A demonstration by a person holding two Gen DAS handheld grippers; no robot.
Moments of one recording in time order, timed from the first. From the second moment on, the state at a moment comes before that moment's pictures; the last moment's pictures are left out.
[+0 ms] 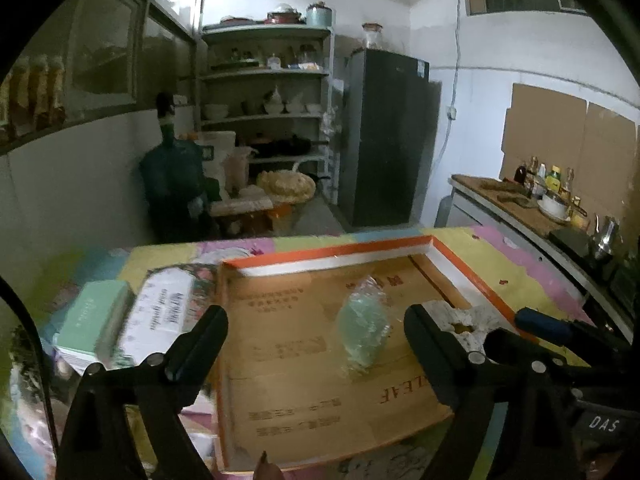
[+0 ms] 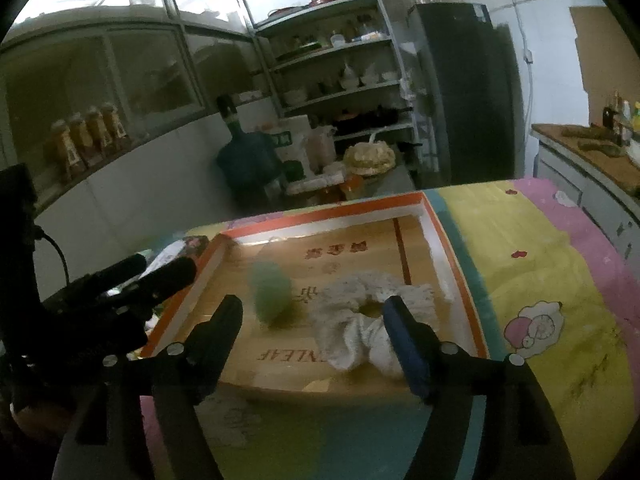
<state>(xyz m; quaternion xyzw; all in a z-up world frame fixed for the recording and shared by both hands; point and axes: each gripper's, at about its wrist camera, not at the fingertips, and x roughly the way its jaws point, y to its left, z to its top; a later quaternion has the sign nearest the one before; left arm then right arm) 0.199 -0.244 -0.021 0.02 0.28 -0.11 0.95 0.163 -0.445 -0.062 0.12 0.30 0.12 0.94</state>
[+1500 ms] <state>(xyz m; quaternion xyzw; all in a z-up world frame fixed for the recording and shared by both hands) 0.103 -0.077 0.002 0.00 0.24 -0.04 0.97 0.086 -0.259 -0.014 0.06 0.23 0.10 0.97</state>
